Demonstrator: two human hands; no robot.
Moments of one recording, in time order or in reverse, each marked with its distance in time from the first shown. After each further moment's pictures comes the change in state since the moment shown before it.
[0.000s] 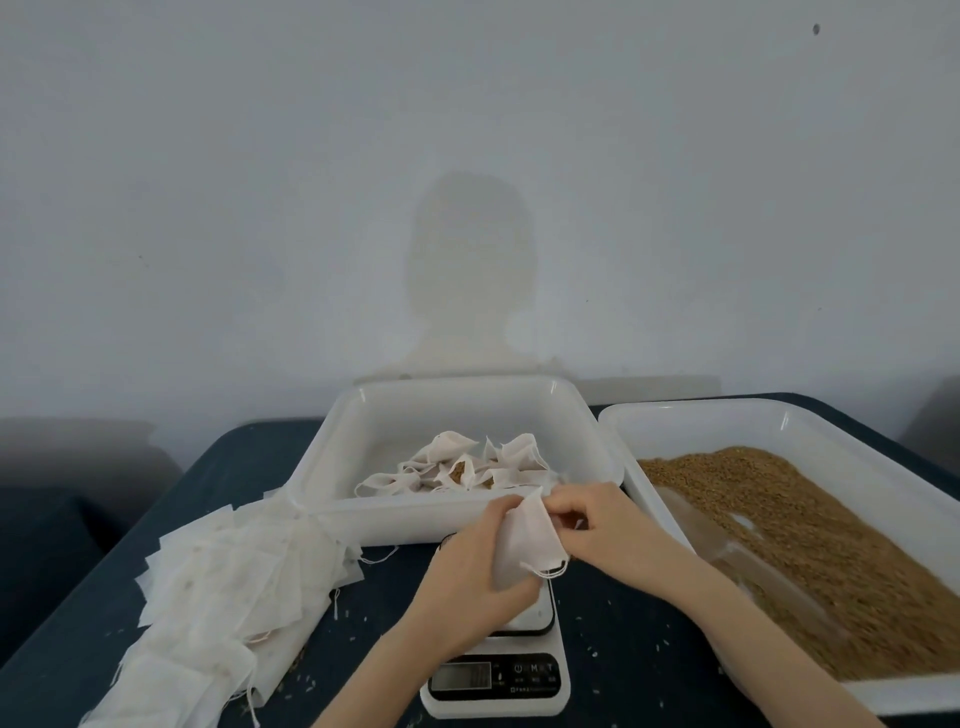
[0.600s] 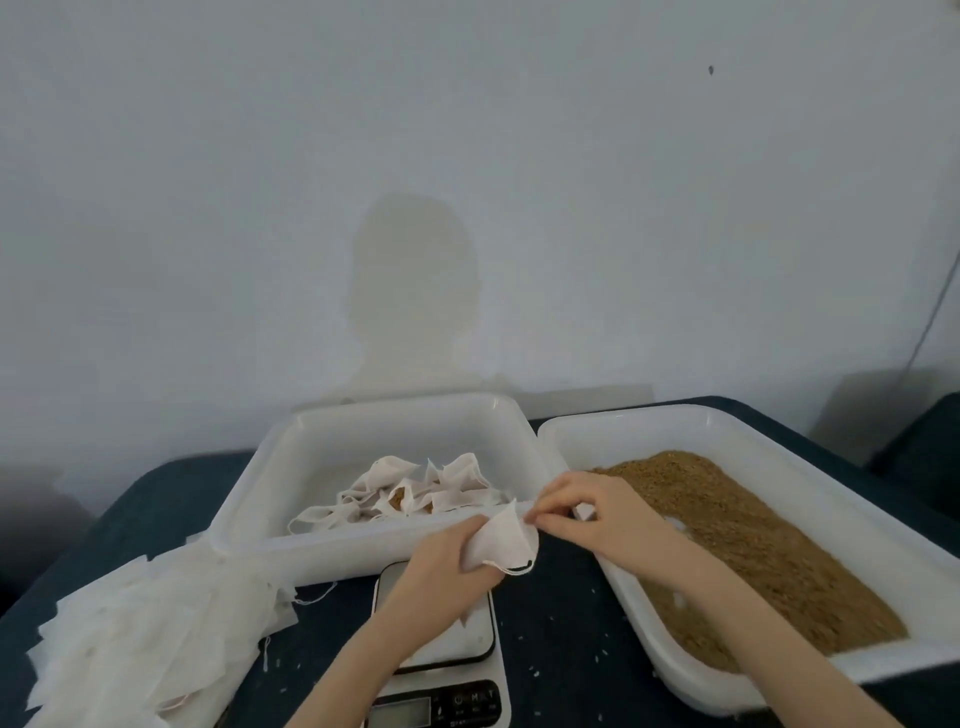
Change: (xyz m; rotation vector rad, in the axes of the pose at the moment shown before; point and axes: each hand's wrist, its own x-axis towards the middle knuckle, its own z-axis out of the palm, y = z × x) left_hand 0.035 0.013 0.013 -0.085 -0.093 -0.027; right_hand -0.026 0.021 -0.051 -0.168 0.172 0.110
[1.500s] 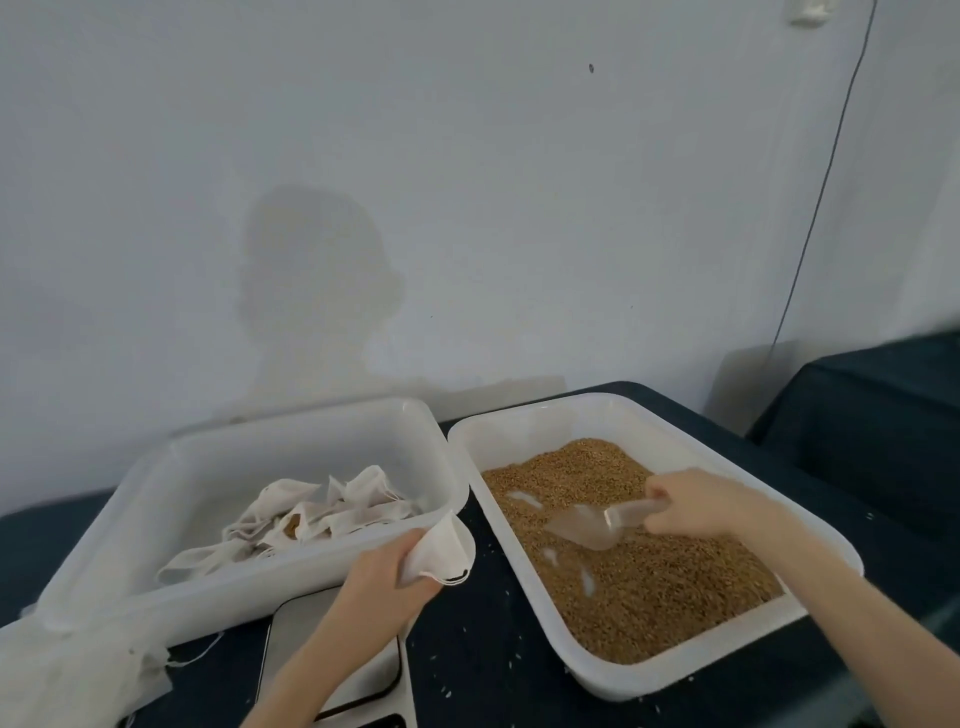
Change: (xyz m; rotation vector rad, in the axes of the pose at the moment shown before) left_hand 0.029 0.003 0.033 0.048 -0.031 0.034; right_hand -0.053 0.116 -0.121 -0.593 -0.268 0.695
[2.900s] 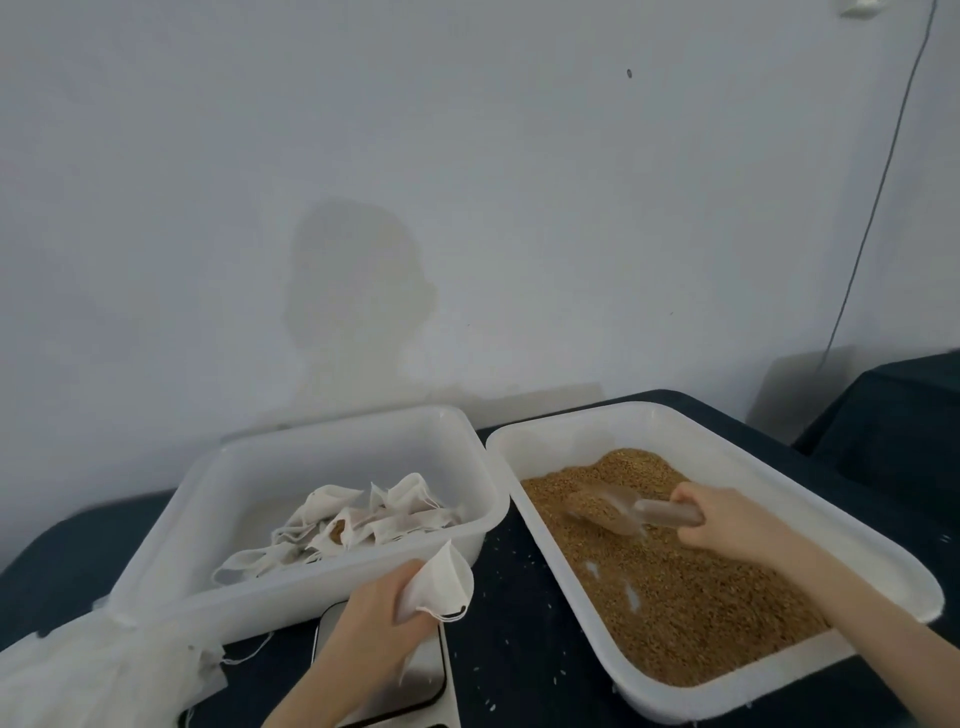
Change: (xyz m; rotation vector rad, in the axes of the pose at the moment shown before) left_hand -0.025 -0.020 -0.026 0.055 0.010 -0.065; right_hand 0.030 0.005 0.030 0.218 0.187 -0.044
